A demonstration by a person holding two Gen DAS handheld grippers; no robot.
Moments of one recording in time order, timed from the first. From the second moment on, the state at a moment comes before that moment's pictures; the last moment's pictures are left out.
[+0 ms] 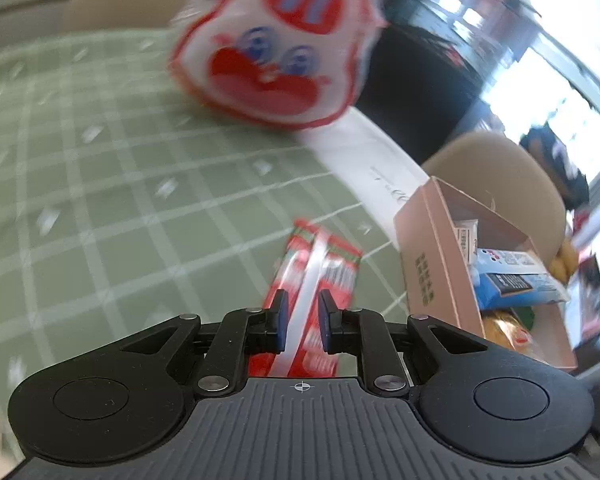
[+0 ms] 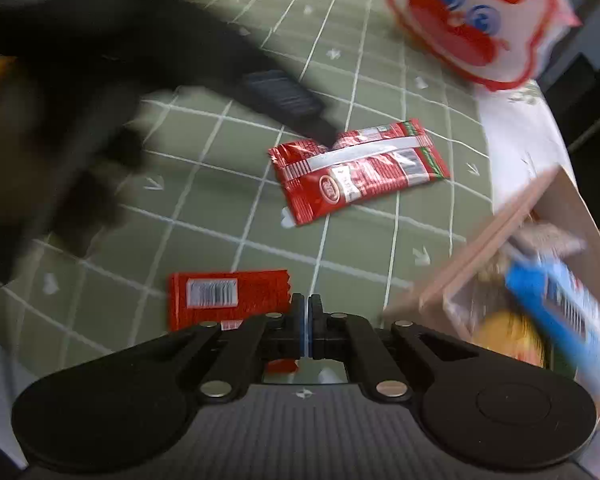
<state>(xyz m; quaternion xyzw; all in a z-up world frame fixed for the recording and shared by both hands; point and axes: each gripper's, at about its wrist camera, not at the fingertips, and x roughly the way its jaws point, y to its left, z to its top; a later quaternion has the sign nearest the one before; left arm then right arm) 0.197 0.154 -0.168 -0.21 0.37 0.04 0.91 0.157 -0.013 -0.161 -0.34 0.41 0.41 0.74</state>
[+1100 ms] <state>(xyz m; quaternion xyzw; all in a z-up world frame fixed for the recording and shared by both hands) 0.110 0.105 -0.177 -0.14 0.46 0.02 0.87 0.116 -0.078 -0.196 -0.18 0.38 0.43 0.80</state>
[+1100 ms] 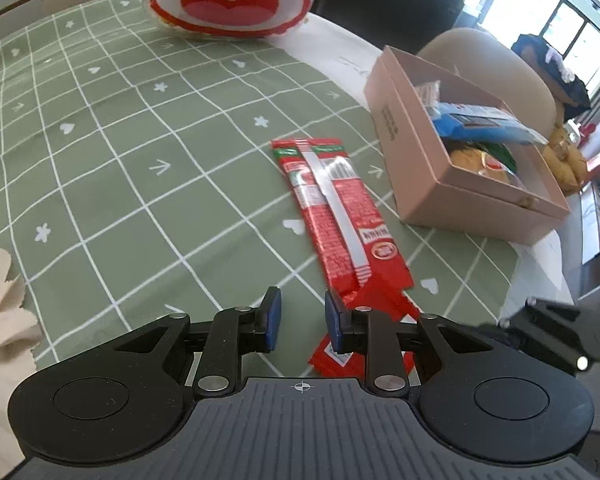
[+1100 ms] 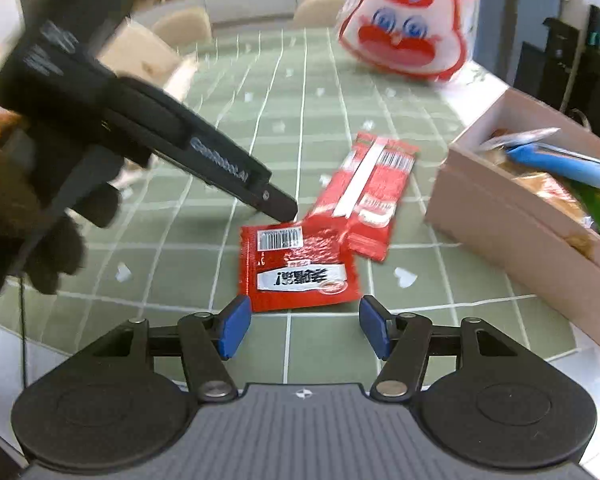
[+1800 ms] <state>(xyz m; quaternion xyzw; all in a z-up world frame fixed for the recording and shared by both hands) 0.116 0.041 -0.182 -0.18 0.46 -0.08 0.87 0.188 -0.207 -0.198 0.14 0.52 0.35 0.77</state>
